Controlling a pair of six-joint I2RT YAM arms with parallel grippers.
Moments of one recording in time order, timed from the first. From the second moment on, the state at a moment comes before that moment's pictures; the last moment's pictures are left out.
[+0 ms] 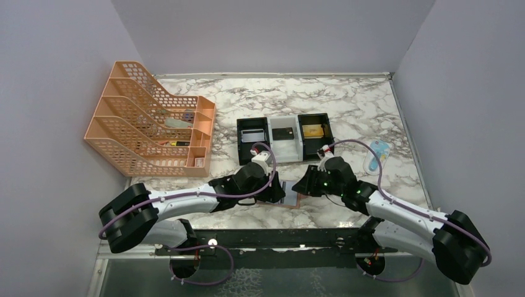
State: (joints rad) left arm -1.03 1.27 0.54 0.11 -0.01 -0.76; right arm 0.71 0.97 0.35 0.01 -0.17 0.79
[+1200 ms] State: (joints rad) left arm -1.03 1.40 0.52 0.26 0.01 -0.81; right arm 0.71 1.22 0.34 0.14 -0.12 0.79
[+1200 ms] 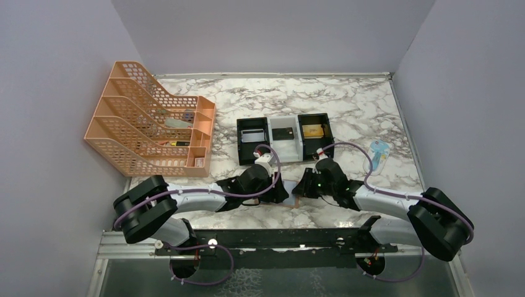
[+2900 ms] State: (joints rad) left arm -1.04 1.45 0.49 0.34 -0.05 -0.87; right arm 0.71 1.18 0.38 0.01 -0.17 0.73
